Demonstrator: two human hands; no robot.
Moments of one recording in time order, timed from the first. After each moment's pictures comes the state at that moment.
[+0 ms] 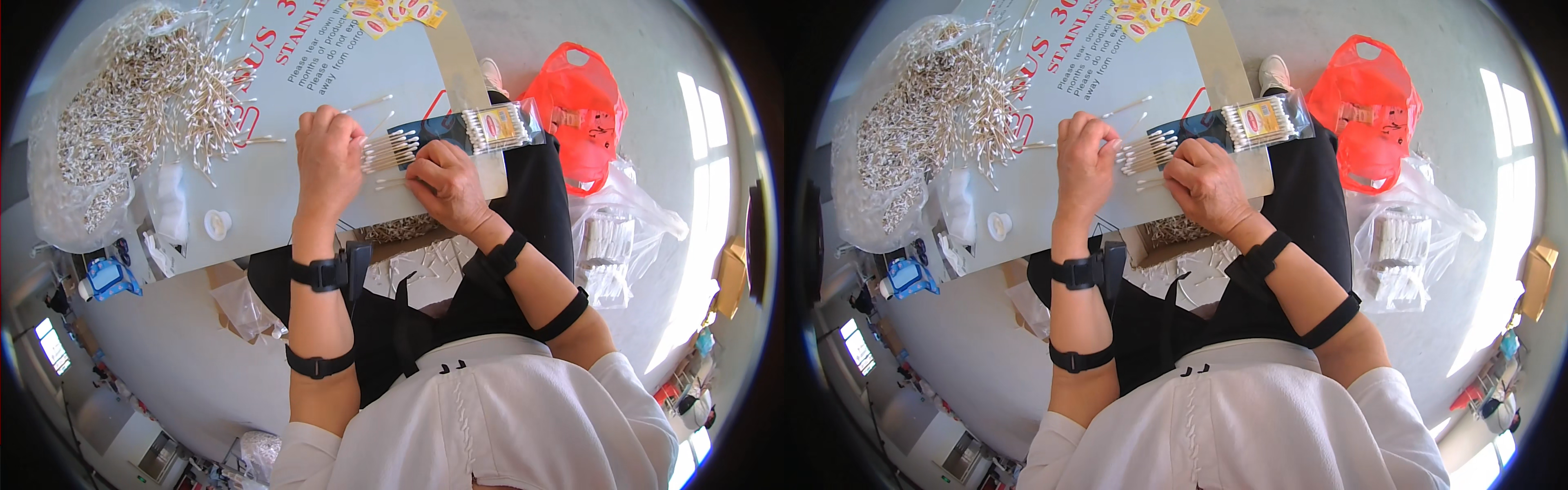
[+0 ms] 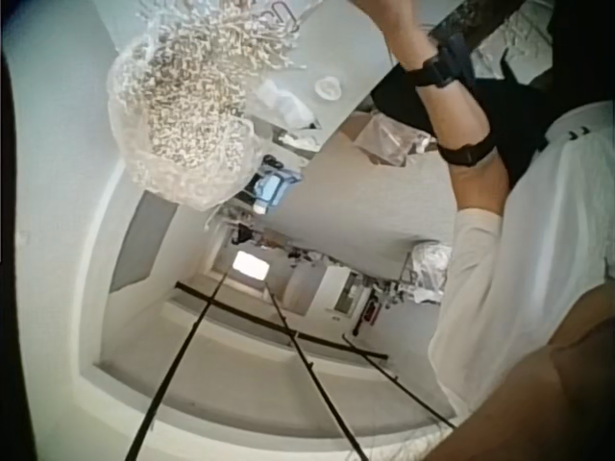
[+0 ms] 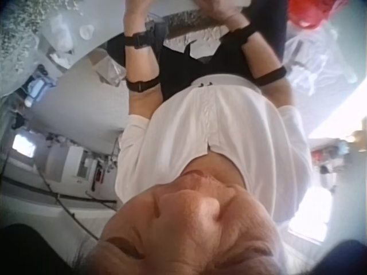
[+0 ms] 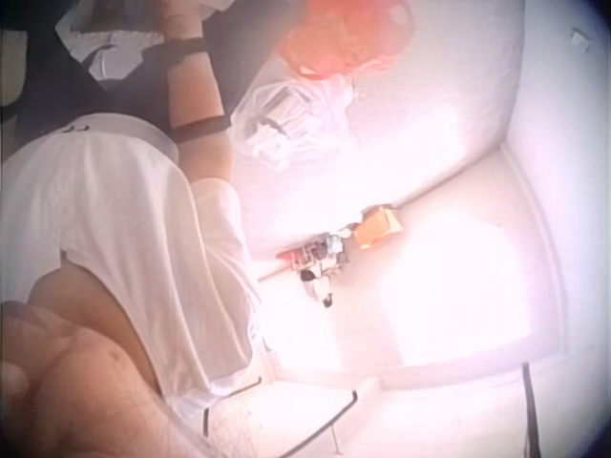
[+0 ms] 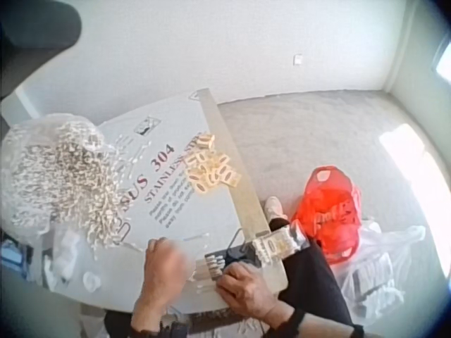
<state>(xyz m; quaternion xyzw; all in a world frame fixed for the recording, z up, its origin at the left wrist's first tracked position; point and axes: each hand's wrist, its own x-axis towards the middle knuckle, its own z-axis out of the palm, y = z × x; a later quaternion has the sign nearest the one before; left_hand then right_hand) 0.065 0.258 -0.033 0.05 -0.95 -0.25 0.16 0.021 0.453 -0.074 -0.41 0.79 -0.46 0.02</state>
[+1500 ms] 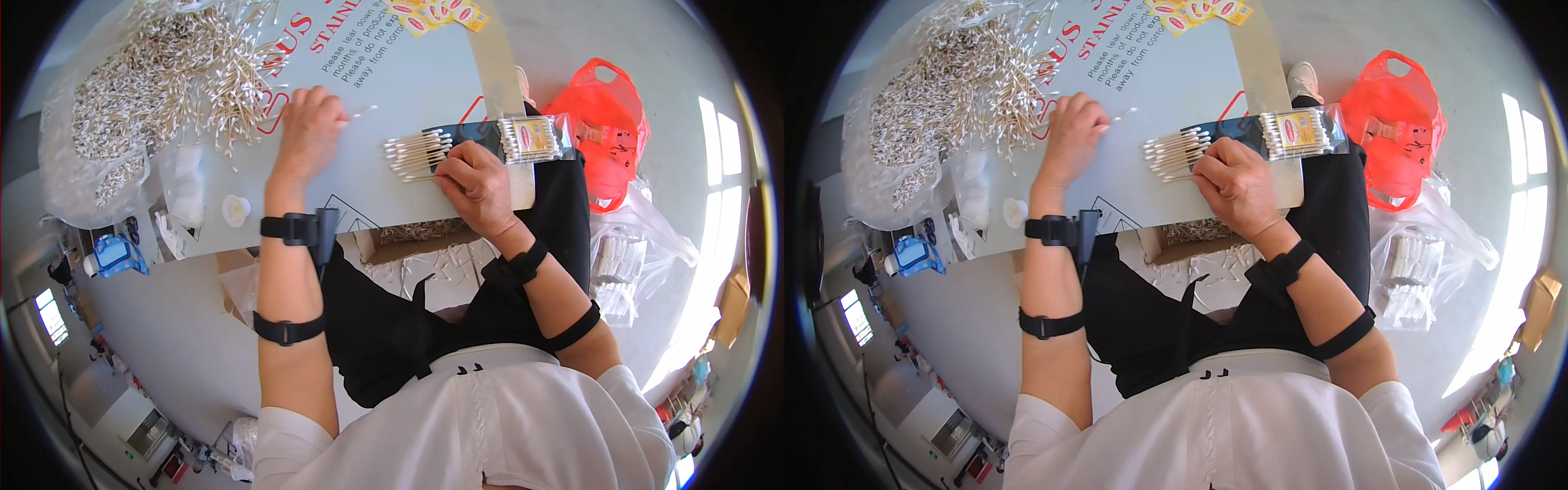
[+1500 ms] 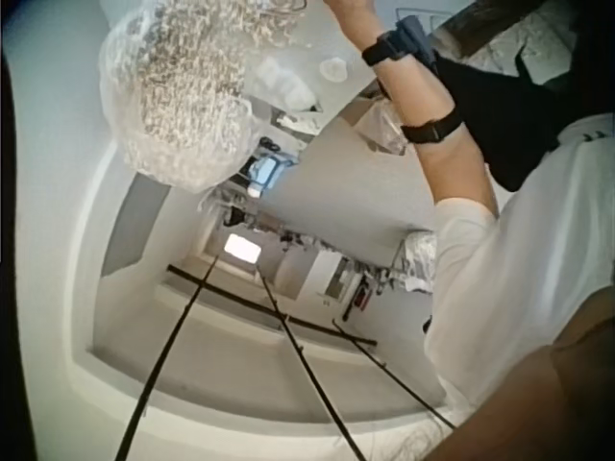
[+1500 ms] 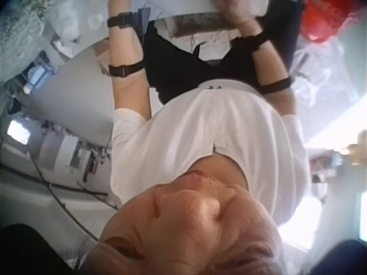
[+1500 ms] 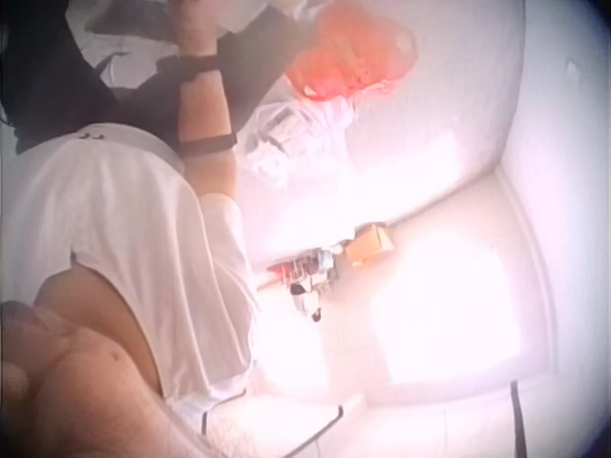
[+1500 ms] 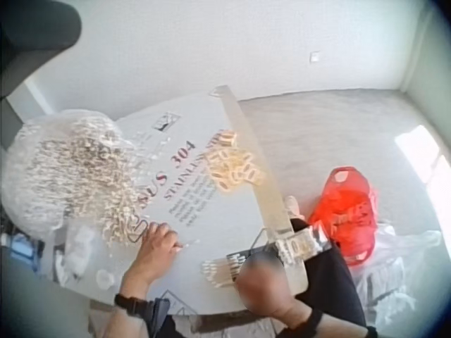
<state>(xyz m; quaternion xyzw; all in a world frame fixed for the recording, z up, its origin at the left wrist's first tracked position) 0.059 0.175 -0.047 0.02 -0.99 -0.12 0.05 0.017 0.446 -0.069 -0.38 0.80 -0.46 0.01</state>
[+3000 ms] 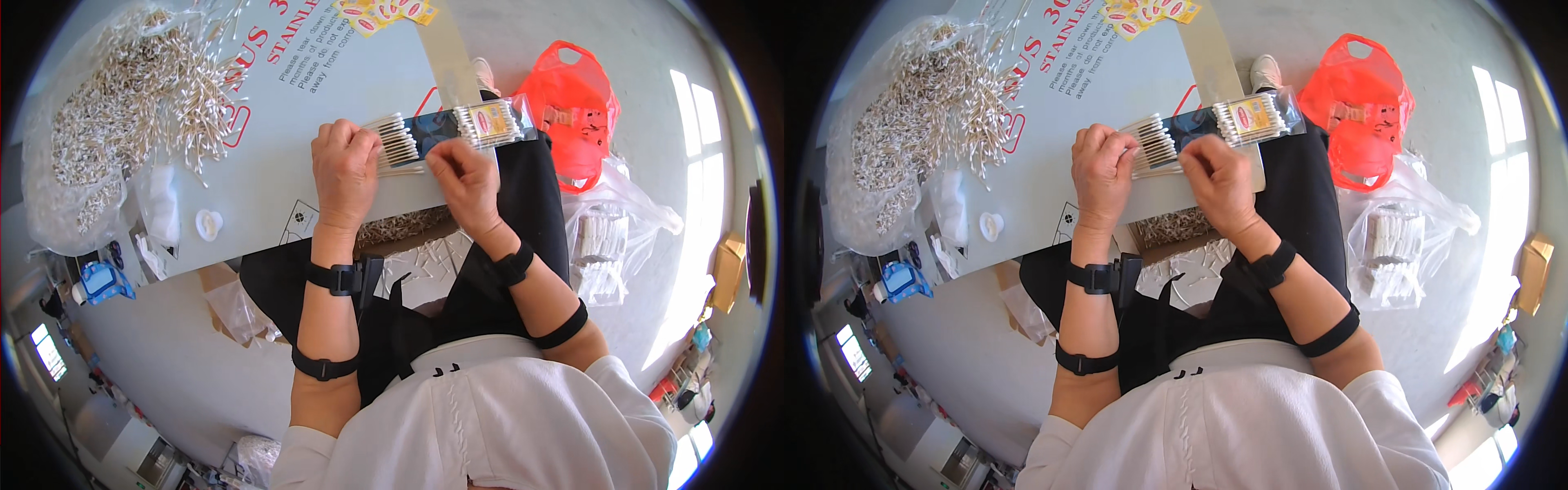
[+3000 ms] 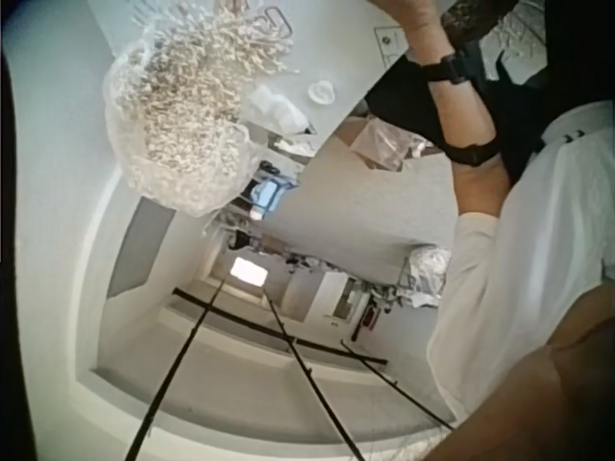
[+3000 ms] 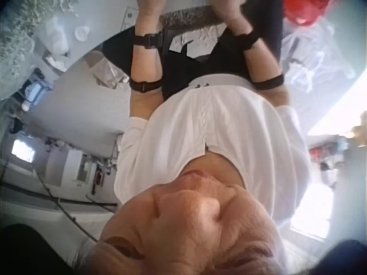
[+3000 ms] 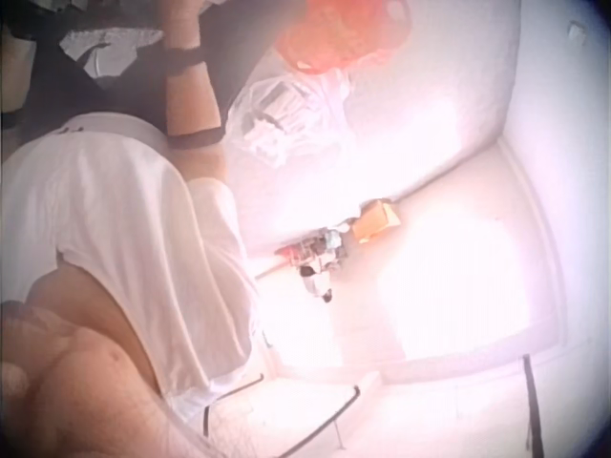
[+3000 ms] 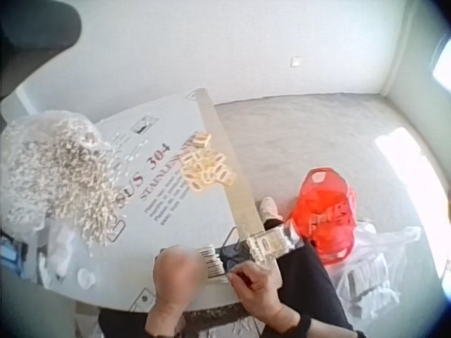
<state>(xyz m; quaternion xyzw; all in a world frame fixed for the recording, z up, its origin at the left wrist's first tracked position) 0.070 0.292 -0.054 0.06 -0.94 -0.26 0.22 0.029 0.467 -0.061 -0.12 0.75 -0.64 0.13</state>
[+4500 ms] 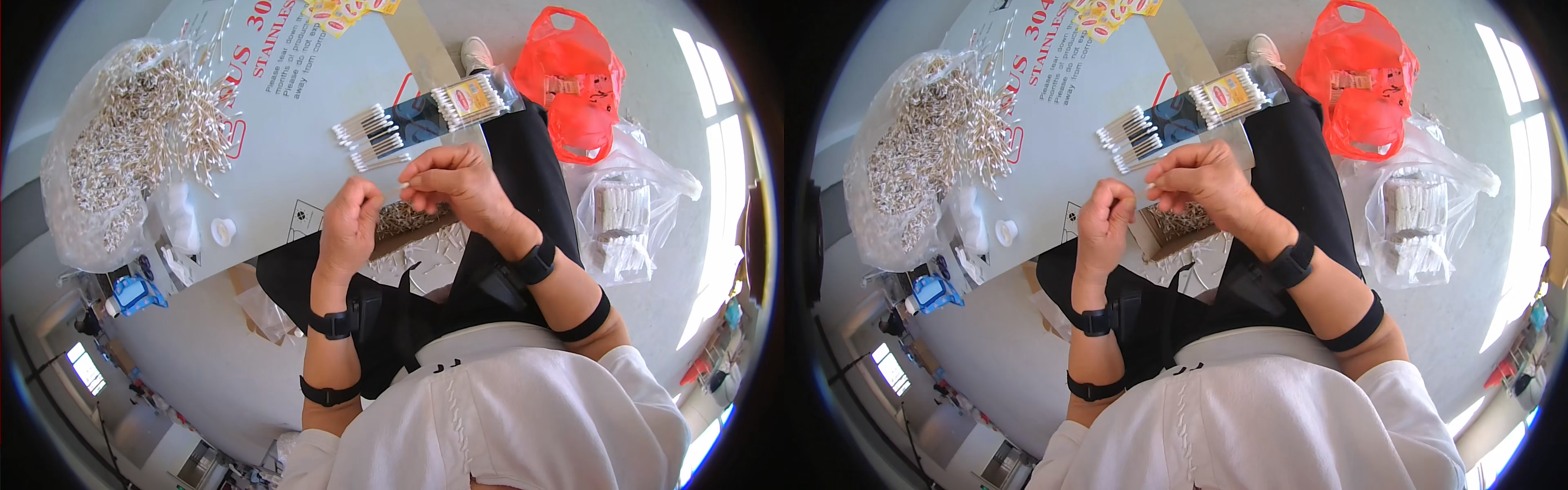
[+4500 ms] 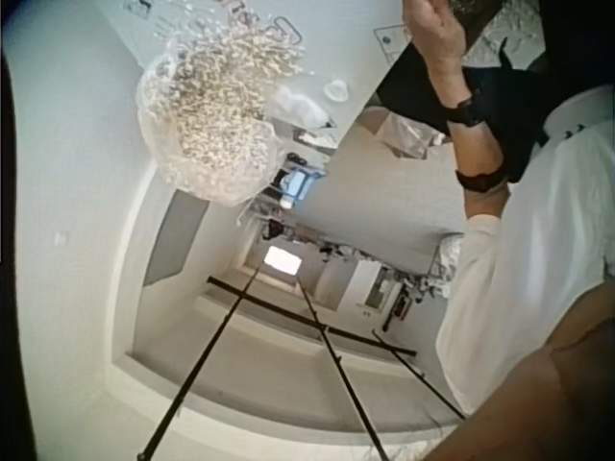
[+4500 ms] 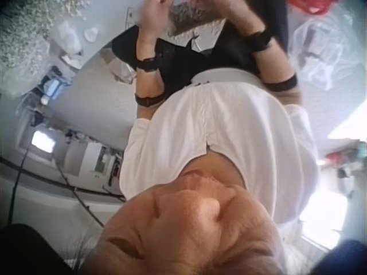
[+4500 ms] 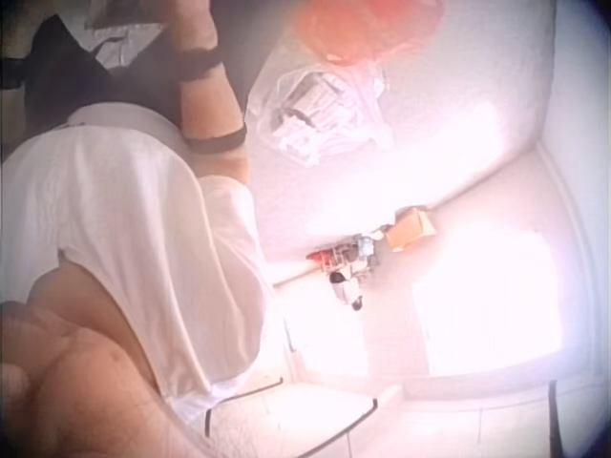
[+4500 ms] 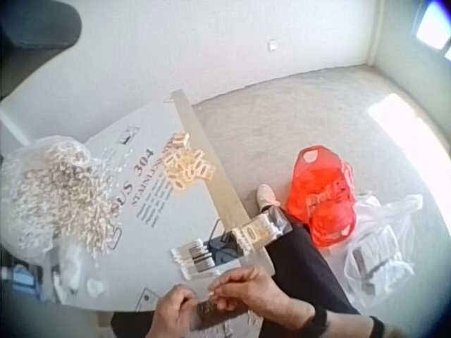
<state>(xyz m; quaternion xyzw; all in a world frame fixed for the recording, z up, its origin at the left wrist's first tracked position) 0.133 0.316 -0.018 0.12 -0.84 -0.52 -0.02 0.028 0.491 -0.027 0.04 0.42 -0.78 0.47</state>
